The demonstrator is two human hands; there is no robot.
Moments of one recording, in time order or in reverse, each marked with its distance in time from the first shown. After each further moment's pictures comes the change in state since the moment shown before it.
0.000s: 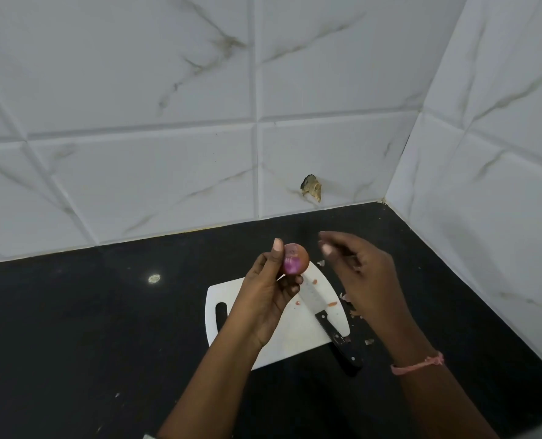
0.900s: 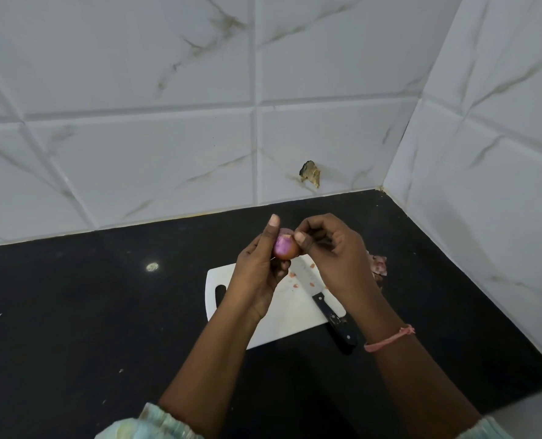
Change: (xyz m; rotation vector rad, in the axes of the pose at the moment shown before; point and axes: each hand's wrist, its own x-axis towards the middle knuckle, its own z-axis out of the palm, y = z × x) left_hand -0.010 0.007 0.003 0.137 0.043 0.074; right_hand -0.006 -0.022 0.027 0.203 -0.054 -0.038
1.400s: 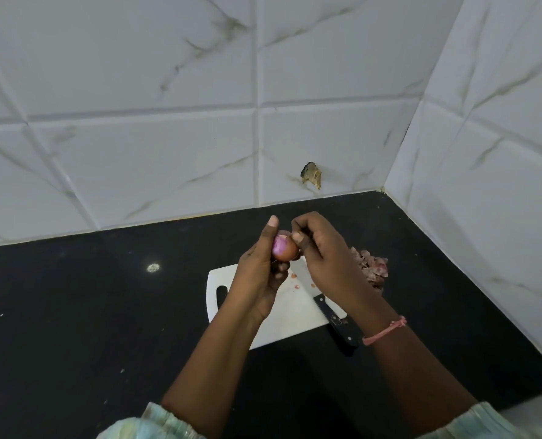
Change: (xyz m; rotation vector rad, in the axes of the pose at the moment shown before) left_hand 0.003 -0.001 -0.001 -0.022 0.069 -0.071; right_hand 0.008 0.003 0.007 -0.157 -0.174 -0.083
